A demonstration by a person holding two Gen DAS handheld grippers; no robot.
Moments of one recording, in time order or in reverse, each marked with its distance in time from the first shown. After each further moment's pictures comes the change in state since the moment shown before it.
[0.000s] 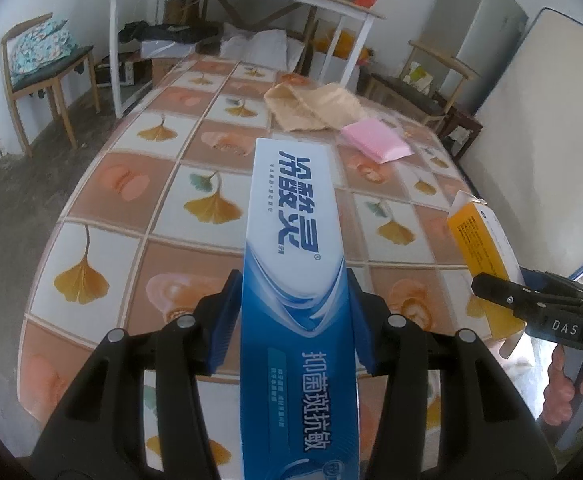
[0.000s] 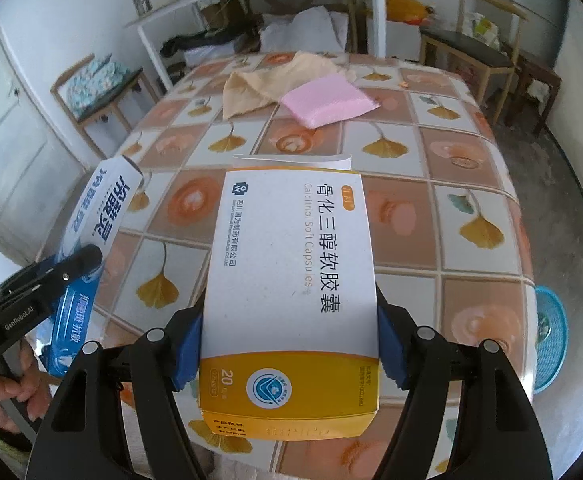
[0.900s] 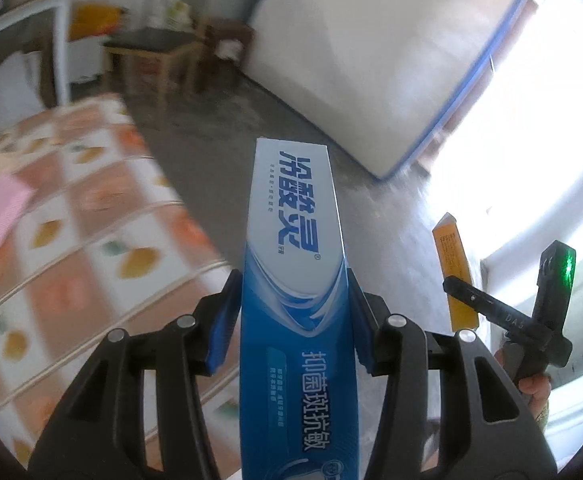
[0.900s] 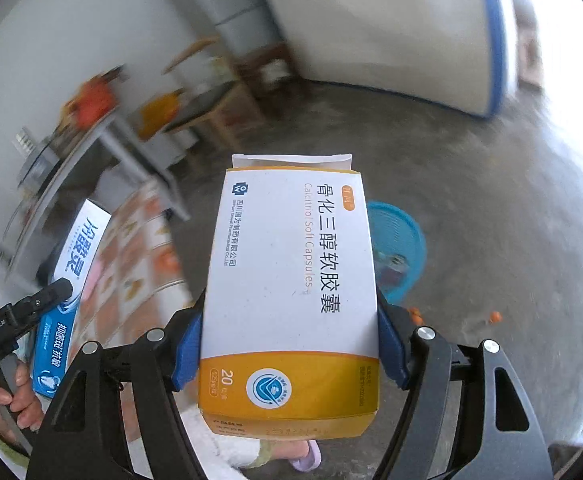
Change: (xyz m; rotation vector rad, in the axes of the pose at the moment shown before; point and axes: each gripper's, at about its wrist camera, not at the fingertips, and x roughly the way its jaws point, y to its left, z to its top) left arm 0.062 -0.369 0.016 0.530 0.294 -0.563; right arm -0.186 -0.308 -0.193 0.835 -0.326 -0.277
